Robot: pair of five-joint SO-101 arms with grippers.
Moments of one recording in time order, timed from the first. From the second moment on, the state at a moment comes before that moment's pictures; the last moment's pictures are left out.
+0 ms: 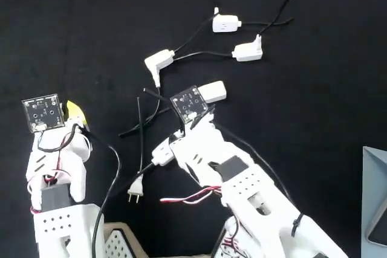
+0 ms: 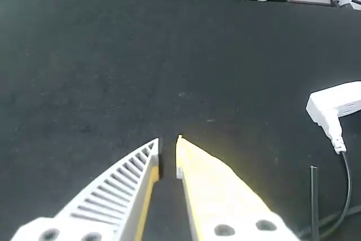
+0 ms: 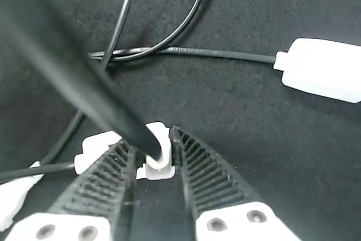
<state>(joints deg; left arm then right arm) -17.8 -85.9 84.4 33.3 -1.5 -32.4 -45.1 76.5 26.0 -0.7</state>
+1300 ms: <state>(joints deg) -17.8 -85.9 84.4 33.3 -1.5 -35.1 -44.8 74.4 24.9 3.0</state>
